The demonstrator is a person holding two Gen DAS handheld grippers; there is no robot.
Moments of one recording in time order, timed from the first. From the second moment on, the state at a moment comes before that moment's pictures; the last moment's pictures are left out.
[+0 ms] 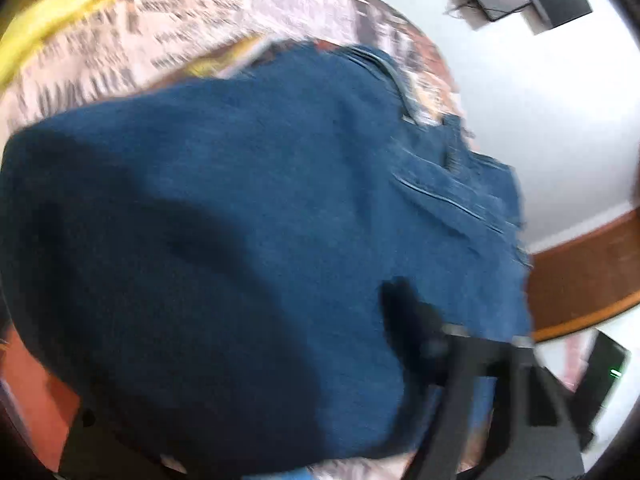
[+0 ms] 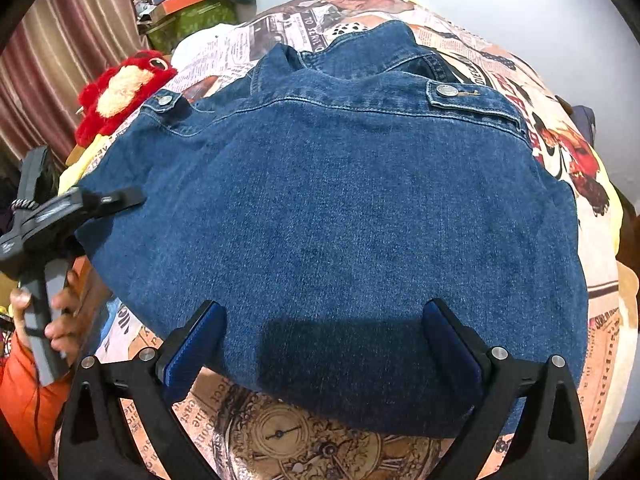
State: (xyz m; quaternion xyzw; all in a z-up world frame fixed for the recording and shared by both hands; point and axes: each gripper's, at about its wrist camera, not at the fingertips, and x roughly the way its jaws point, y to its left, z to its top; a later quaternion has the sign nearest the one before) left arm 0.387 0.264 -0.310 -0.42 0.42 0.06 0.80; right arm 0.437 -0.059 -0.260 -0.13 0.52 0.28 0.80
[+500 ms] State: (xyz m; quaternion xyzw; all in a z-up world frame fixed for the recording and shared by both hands) left arm 0.339 0.244 -0.161 -0.28 0.29 0.08 0.91; right arm 0.437 -0.037 -0.212 -0.09 0.51 0.29 0.80
